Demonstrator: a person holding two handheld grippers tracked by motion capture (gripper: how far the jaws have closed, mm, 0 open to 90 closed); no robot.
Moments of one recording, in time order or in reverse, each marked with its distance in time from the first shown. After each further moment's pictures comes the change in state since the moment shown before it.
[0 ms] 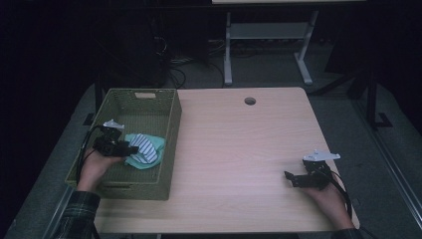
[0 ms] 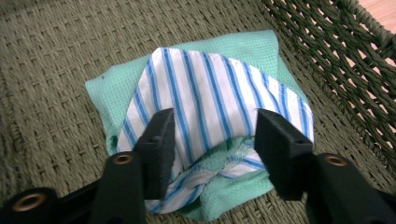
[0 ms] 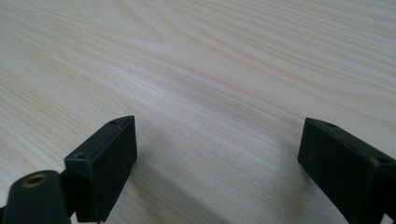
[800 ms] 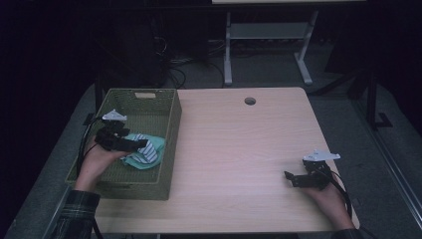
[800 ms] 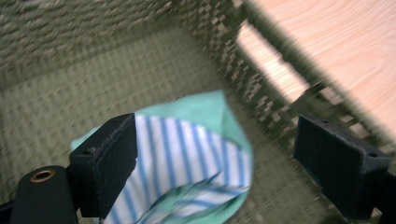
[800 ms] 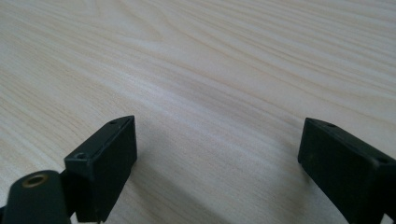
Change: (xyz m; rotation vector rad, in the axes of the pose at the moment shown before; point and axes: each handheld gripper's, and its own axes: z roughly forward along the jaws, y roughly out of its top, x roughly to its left) left arm -0.038 0.034 -0.031 -0.134 -0.038 0.041; right arm 0.000 0.000 0.000 0.000 0.000 0.000
